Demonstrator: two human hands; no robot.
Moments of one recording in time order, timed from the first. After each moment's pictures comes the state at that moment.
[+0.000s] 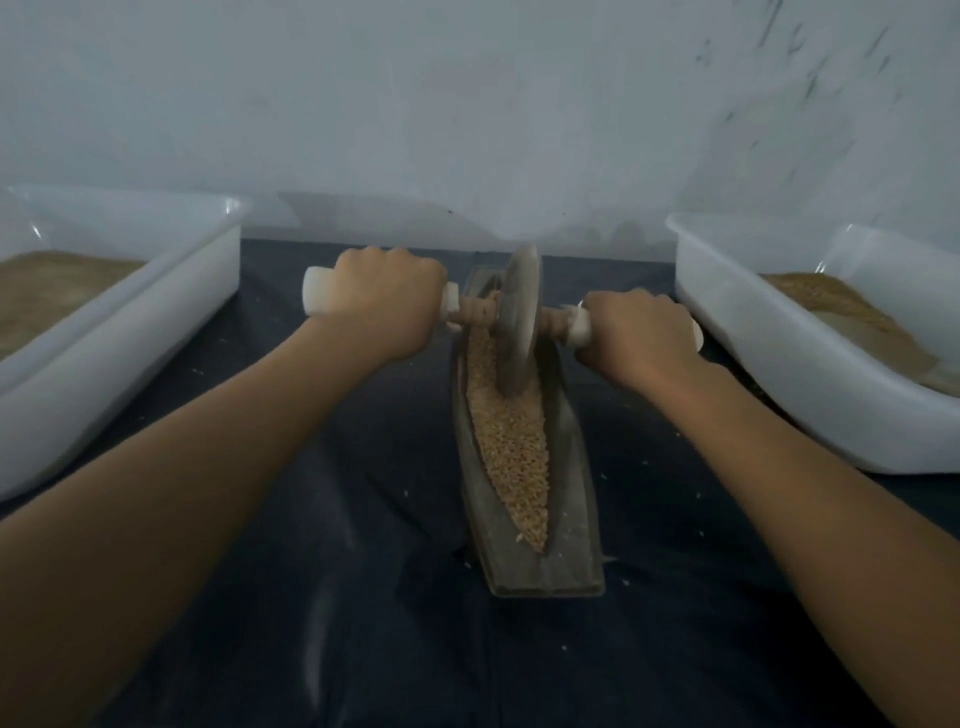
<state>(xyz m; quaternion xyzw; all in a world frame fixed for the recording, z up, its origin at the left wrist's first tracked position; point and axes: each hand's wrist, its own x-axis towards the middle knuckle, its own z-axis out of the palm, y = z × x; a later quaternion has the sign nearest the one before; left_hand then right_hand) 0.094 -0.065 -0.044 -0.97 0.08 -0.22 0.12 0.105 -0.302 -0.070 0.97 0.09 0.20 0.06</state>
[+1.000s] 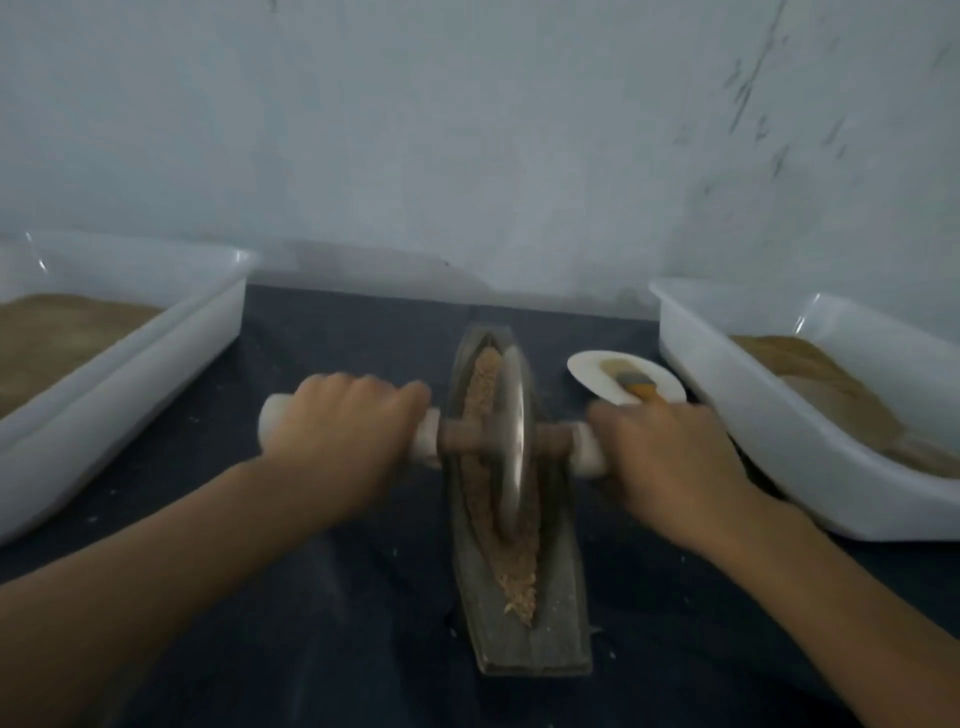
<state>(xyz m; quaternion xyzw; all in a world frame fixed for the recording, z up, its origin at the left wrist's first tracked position) 0.018 -0.047 -0.061 -0.96 0.13 -0.21 0.10 0.013 -0.311 -0.055 0.93 0.20 0.27 0.16</state>
